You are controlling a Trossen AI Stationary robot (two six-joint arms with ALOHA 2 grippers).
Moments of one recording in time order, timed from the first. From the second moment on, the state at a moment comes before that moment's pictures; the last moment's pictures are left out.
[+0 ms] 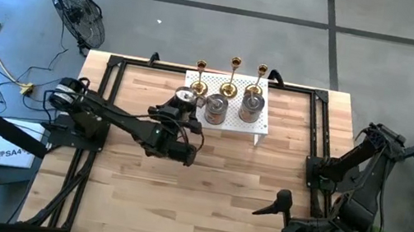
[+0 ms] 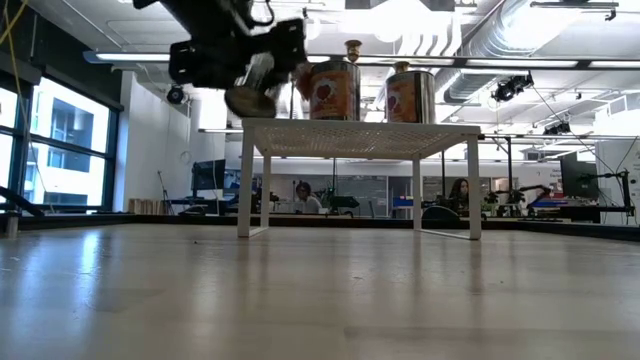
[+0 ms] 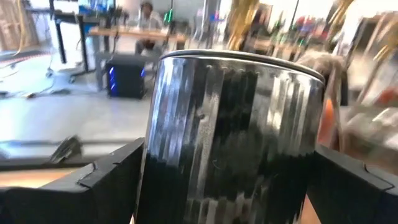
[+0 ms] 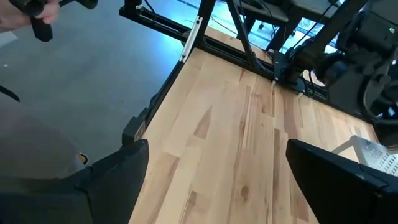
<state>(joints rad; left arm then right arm) -0.20 1.67 1.20 -0.67 -1.52 -1.36 1.03 1.42 1.41 -0.67 0.77 0.24</state>
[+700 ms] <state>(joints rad) -0.14 1.74 1.20 -0.26 -1.41 -0.92 1.03 1.42 1.41 -0.67 0.75 0.25</state>
